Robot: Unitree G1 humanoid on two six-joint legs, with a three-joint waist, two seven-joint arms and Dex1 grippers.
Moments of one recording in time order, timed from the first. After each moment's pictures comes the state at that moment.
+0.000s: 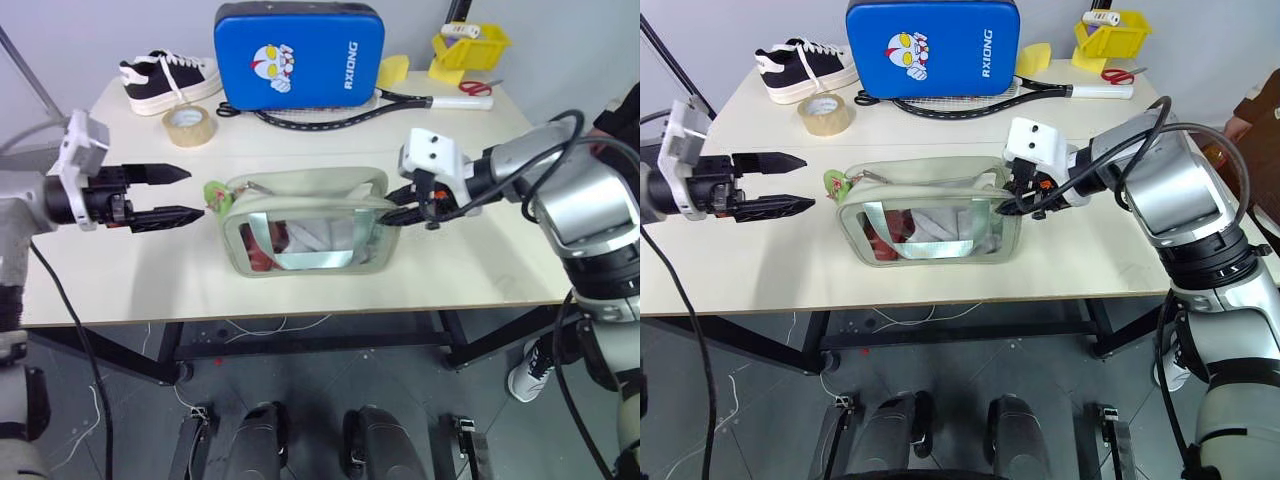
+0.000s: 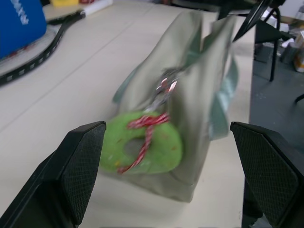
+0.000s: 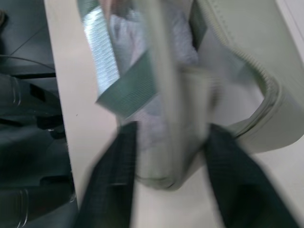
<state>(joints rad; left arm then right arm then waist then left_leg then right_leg) -0.74 0.97 0.13 0.33 -0.51 0.47 -1.39 -1.04 -0.84 0.32 -0.08 0.15 0.85 1.28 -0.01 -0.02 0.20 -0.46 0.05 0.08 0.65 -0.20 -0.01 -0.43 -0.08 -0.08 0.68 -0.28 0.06</state>
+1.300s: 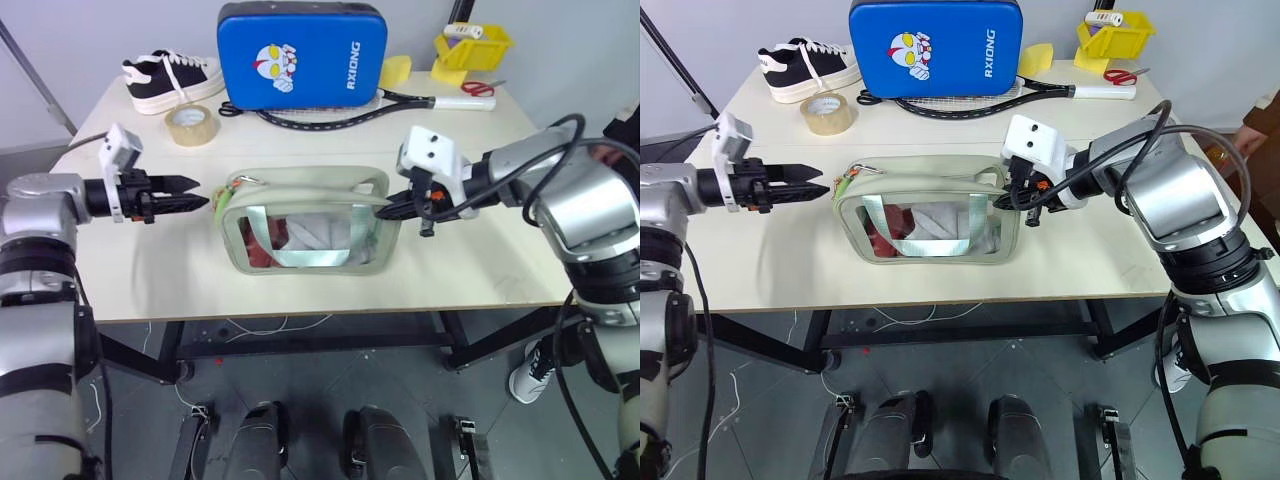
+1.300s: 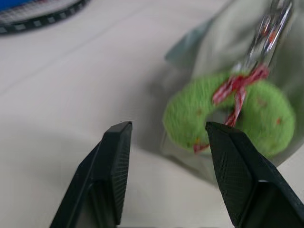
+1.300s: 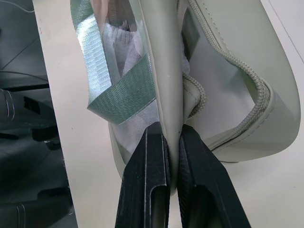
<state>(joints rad) -1.05 0.79 0.03 1.00 -0.18 0.15 -1.45 -1.03 -0.84 0.32 -0.12 0.22 0.91 1.20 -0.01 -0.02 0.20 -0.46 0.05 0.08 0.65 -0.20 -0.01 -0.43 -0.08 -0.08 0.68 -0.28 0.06</state>
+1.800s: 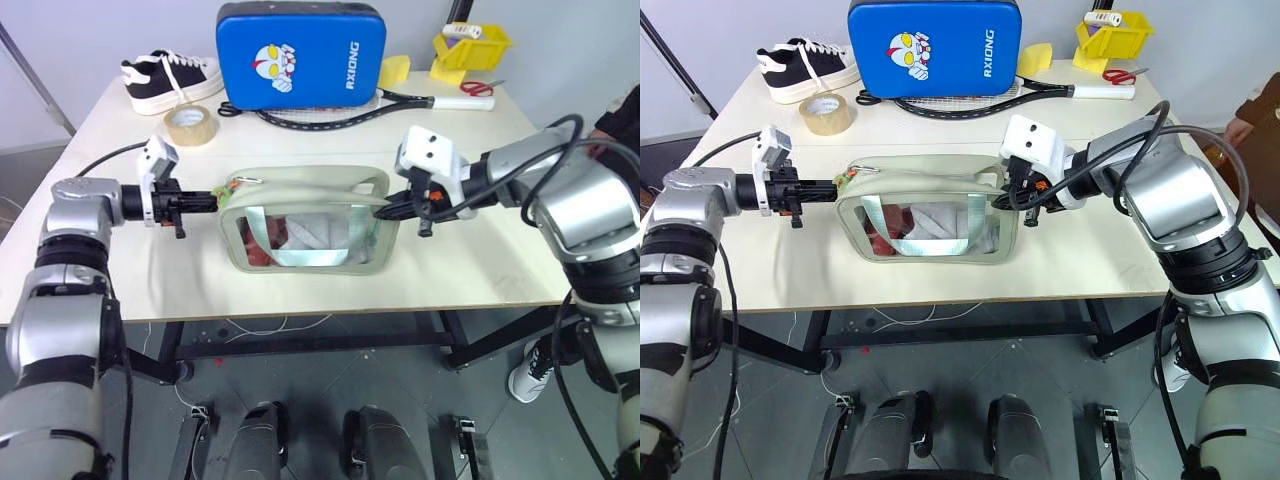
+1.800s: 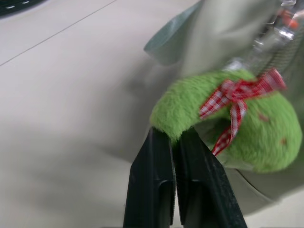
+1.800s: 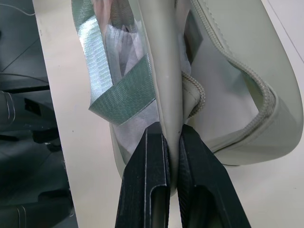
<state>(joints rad) -1.10 0.74 0.01 1.08 -0.15 0.12 -1.48 -1.03 -0.84 0.32 -0.13 0.22 0.92 1.19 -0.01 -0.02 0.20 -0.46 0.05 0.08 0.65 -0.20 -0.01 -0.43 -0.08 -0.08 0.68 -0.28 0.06</state>
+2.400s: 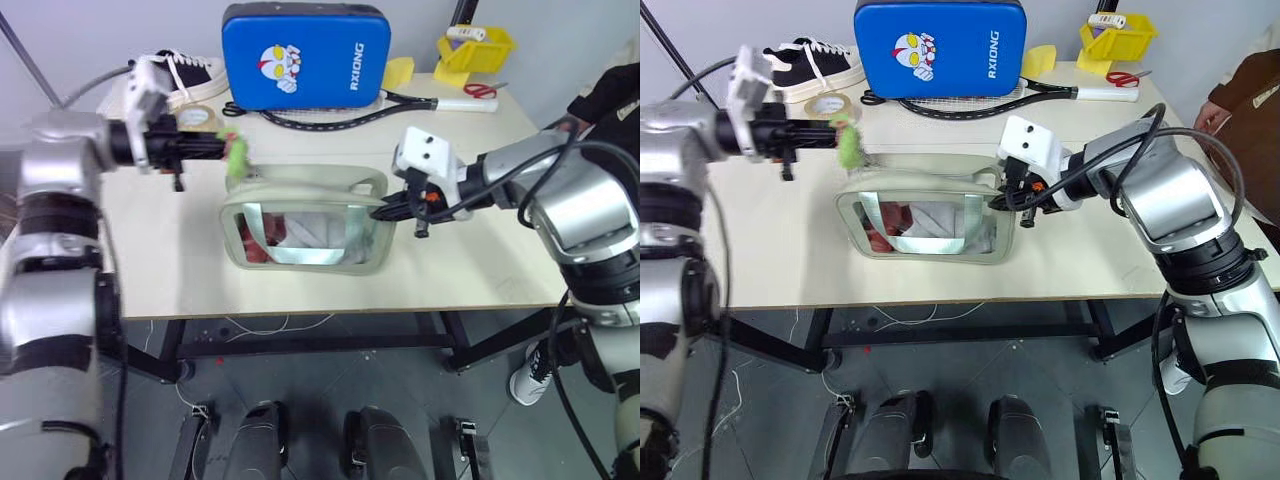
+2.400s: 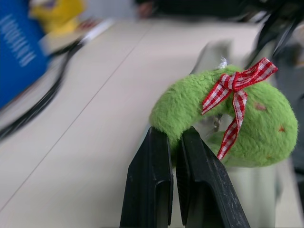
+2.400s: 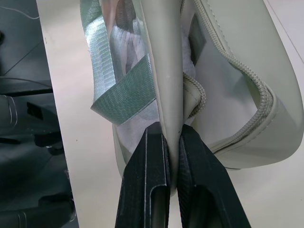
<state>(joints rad) -1.24 0.63 0.03 0.83 -0.21 0.24 -1.49 -1.02 -0.82 0.32 -0.13 0.24 0.92 1.17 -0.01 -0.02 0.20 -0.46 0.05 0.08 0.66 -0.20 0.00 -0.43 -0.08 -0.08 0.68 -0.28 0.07</state>
